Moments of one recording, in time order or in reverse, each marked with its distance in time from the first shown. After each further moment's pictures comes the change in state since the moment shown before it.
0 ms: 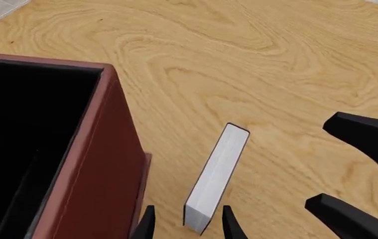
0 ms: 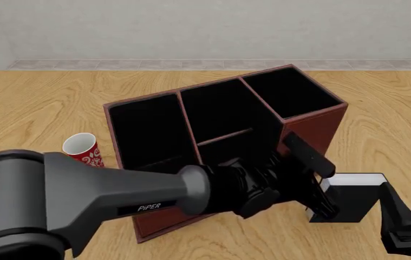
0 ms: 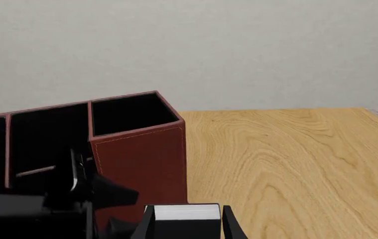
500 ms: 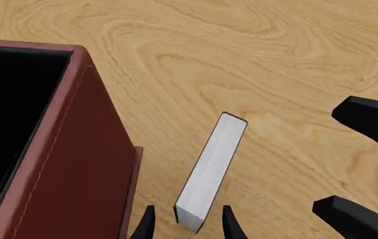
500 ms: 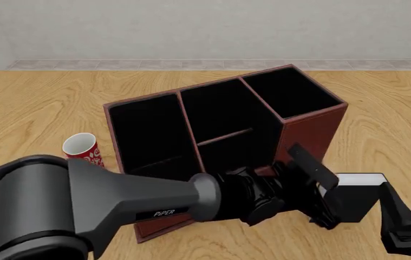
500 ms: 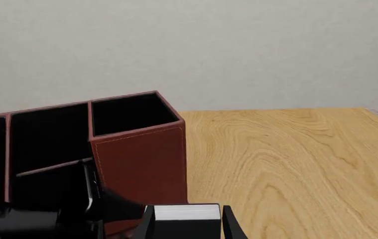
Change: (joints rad) left arm -0.015 0.060 -0.025 0.007 0.010; right arm 0.000 0.002 0.000 -0.002 0.000
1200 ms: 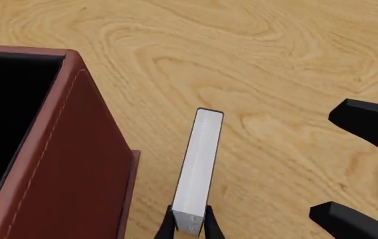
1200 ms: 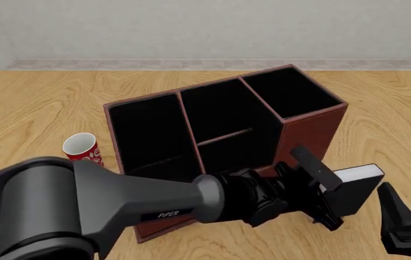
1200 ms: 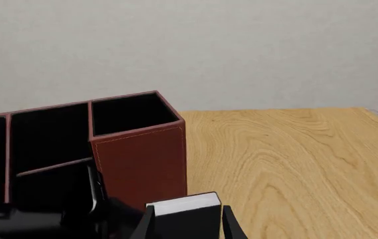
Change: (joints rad) left arm -0.006 0.016 -0.018 -0.008 0.004; right arm 0.000 -0.007 0.000 0.007 0.000
